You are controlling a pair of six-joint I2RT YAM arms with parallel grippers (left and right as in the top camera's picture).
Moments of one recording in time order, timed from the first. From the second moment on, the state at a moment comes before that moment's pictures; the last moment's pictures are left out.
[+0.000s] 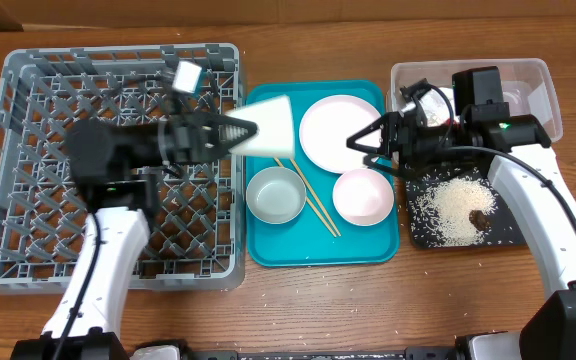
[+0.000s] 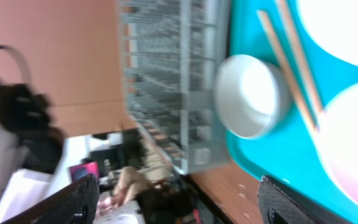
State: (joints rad) left arm 0.09 1.39 0.89 0.95 1.51 -1.61; right arm 0.11 1.57 1.27 -0.86 -1.04 0.37
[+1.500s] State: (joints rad) left arm 0.37 1.39 1.68 -0.75 1.06 -0.77; right arm 0.12 1.57 1.27 -1.00 -0.71 0.29
